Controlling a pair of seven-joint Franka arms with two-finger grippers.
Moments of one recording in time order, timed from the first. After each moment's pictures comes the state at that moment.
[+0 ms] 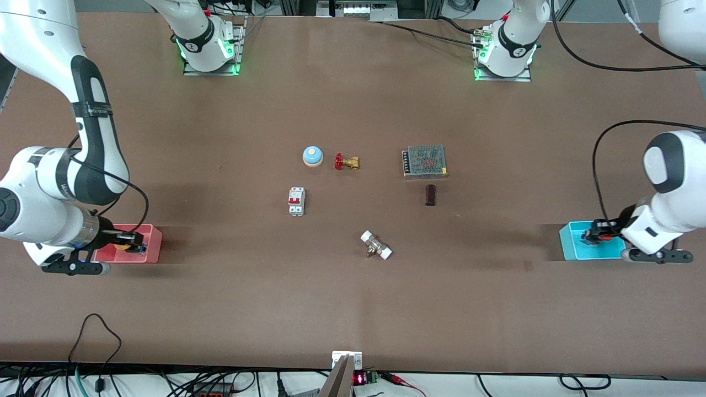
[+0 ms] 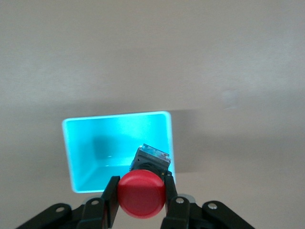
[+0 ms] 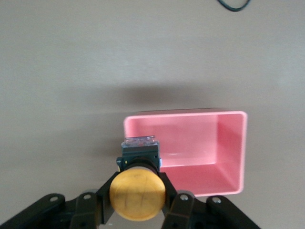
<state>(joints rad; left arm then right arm) 0.28 0.48 -0.11 -1.64 0.11 2.10 0.16 0.02 0.62 -0.12 -1.48 -0.01 2.05 -0.04</state>
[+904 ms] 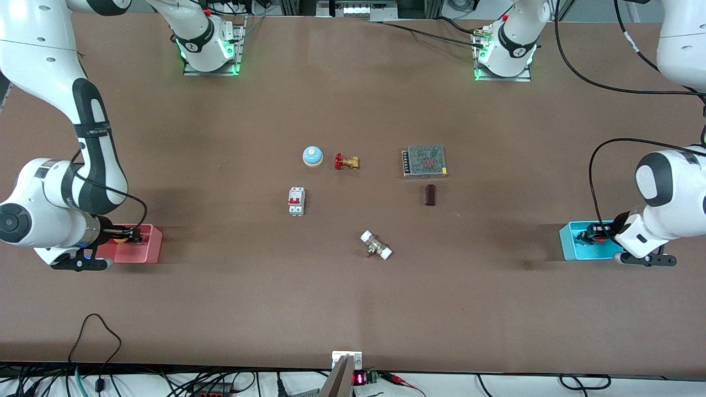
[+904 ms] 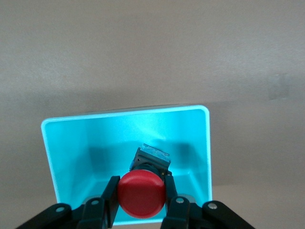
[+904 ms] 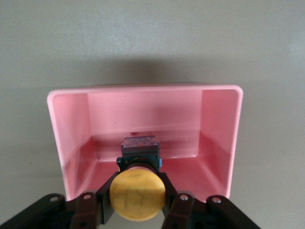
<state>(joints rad) 0.32 0.62 -0.11 -1.65 0.11 2.20 0.19 -0.03 0.71 -0.12 -1.49 -0.04 2.06 -0.08</state>
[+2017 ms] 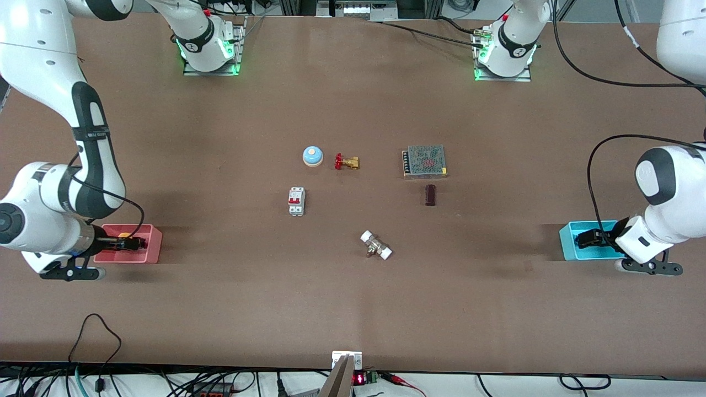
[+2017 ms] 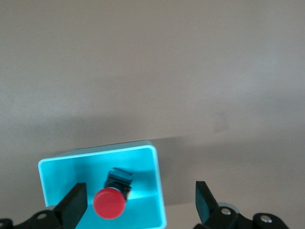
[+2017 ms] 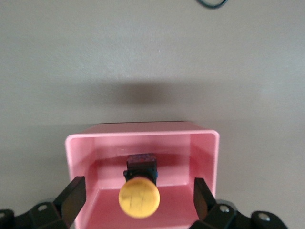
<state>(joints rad) 0.31 0.54 -0.20 -1.61 0.11 2.19 0.16 -0.03 0.70 -0.11 -1.42 -0.03 2.09 -0.08</state>
